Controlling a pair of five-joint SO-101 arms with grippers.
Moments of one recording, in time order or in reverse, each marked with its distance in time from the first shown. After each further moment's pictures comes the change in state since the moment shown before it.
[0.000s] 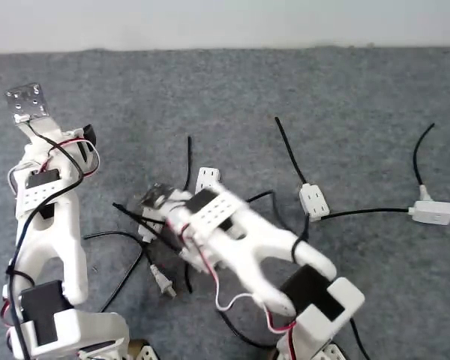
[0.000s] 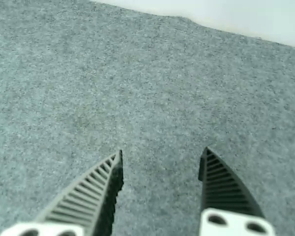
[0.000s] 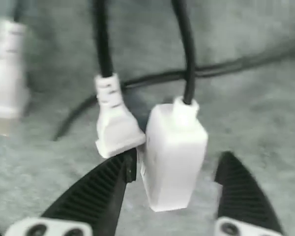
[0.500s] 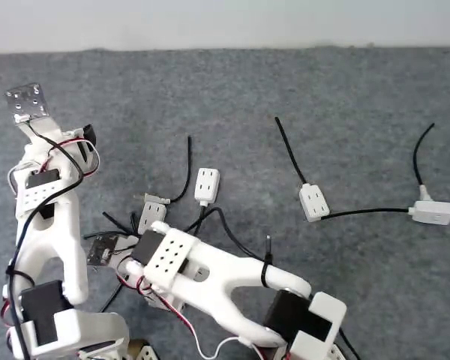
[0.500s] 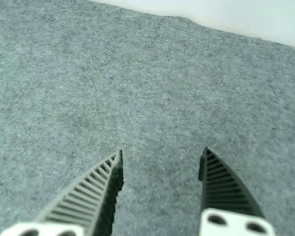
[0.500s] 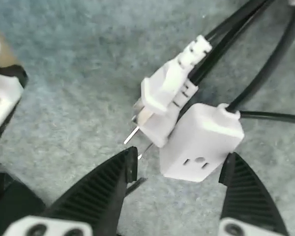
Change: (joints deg) left arm 0.0 0.0 0.0 0.0 0.0; right arm -20.7 0.0 -6.8 9.1 -2.5
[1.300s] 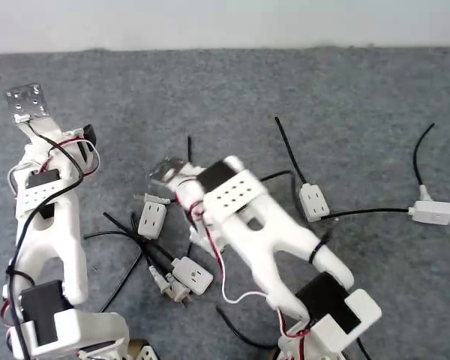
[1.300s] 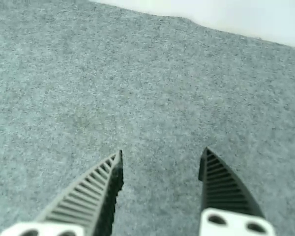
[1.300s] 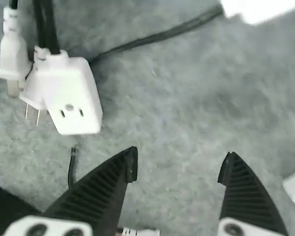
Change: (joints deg) left arm 0.0 0.0 0.0 0.0 0.0; right arm 24.4 -6.2 -3.4 6.8 2.4
